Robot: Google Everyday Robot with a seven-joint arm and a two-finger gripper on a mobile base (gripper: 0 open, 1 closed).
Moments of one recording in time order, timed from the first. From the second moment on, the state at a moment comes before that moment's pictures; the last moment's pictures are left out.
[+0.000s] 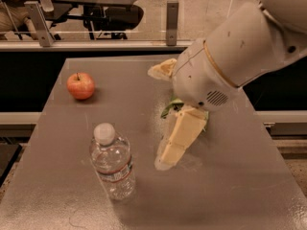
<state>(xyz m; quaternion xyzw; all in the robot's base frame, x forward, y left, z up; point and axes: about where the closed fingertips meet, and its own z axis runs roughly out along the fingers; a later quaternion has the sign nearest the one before) 0.398 -0.006 0.955 -0.71 0.62 0.16 0.29</state>
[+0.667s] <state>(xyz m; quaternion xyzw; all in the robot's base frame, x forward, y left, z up) 0.361 0.039 0.928 -0.72 0.58 0.24 0.30</state>
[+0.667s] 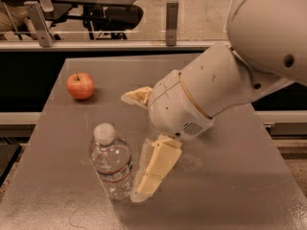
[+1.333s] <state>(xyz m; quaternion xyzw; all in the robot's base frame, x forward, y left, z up) 0.339 0.057 0.929 -0.72 0.54 0.30 0.30</state>
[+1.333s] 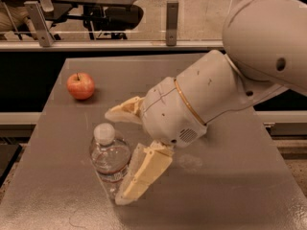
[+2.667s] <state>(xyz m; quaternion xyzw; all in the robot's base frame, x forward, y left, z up) 0.367 0.071 0.966 -0.76 0.55 0.26 0.24</state>
